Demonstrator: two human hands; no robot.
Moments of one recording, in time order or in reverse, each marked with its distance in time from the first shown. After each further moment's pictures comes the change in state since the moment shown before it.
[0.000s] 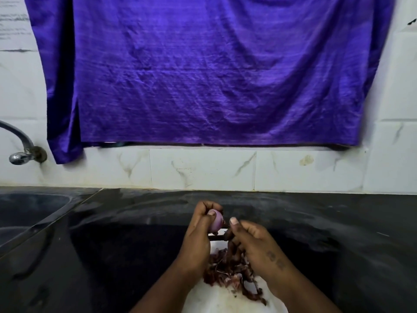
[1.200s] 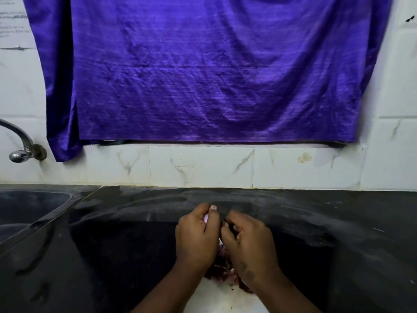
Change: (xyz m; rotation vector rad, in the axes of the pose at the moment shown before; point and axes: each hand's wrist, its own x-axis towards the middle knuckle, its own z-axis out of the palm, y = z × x) left_hand -0.003 -0.009 0.004 0.466 0.262 0.254; right_hand -0.005 0.000 0.018 -0.633 0.351 -0.492
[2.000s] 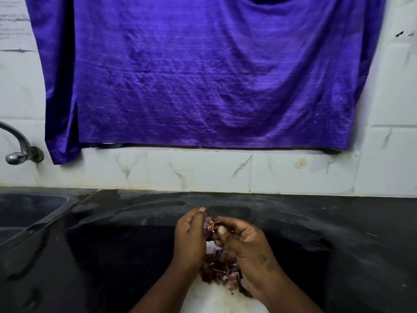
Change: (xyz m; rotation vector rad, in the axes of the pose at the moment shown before) left_hand 0.009 -0.007 -0.006 -0.492 -0.023 -0.231; right_hand -0.002 -0.007 -0.002 0.972 -0.169 0.464
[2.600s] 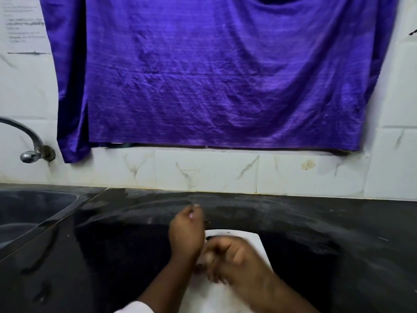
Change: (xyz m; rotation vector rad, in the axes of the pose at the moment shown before) left_hand 0.023 -0.014 -0.014 0.482 0.206 0.042; right_hand -0.017 0.007 0.012 -0.191 -0.364 -0.028
